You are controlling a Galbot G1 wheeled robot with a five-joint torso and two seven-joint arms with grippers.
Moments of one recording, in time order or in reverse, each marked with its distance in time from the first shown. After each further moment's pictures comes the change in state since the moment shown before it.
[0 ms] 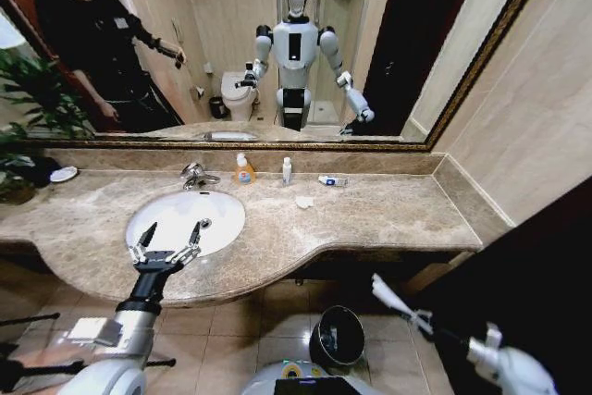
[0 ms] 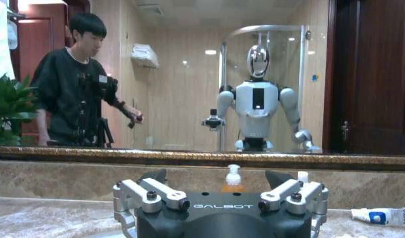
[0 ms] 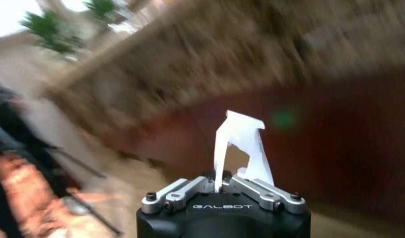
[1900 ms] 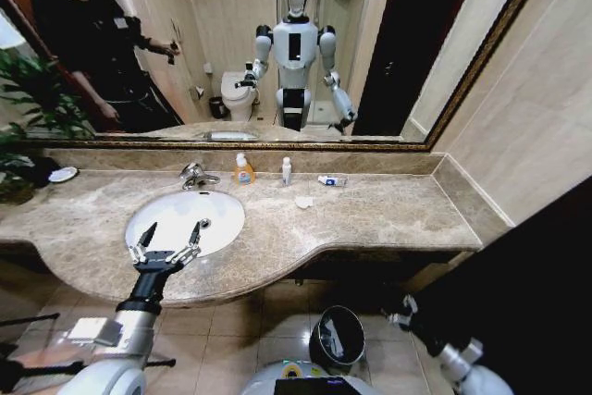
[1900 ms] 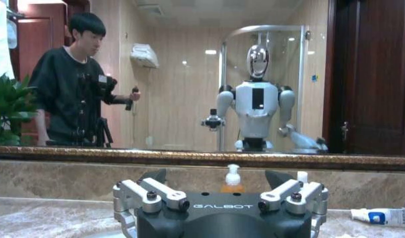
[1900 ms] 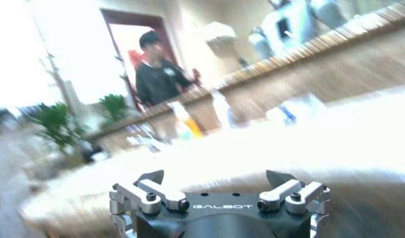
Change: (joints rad) left arm 0.000 0.000 0.000 0.000 0.000 0.000 0.000; right arm -0.340 0.223 0.020 1.069 0.249 -0.322 0.372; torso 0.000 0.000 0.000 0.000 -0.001
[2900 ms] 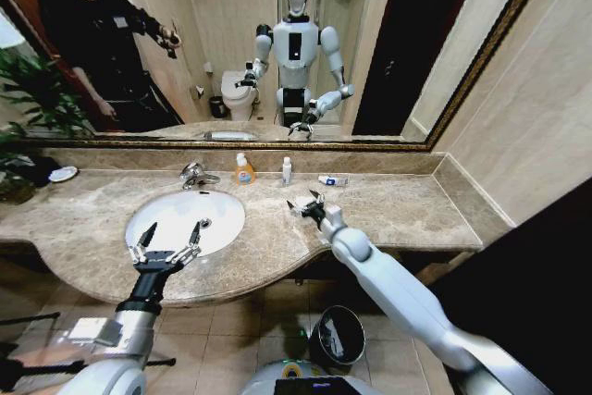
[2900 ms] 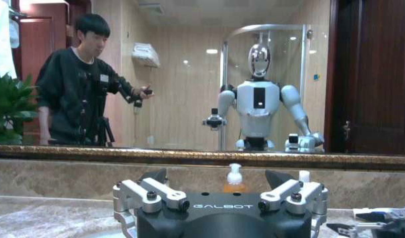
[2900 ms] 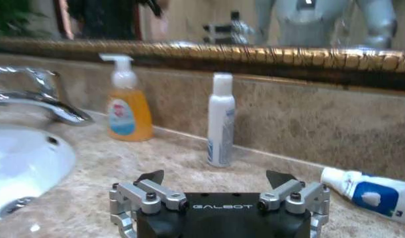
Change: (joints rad) left arm 0.000 0.000 0.000 0.000 0.000 0.000 0.000; right arm 1.024 -0.220 -1.116 -0.334 -0.072 -0.305 1.257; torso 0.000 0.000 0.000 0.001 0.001
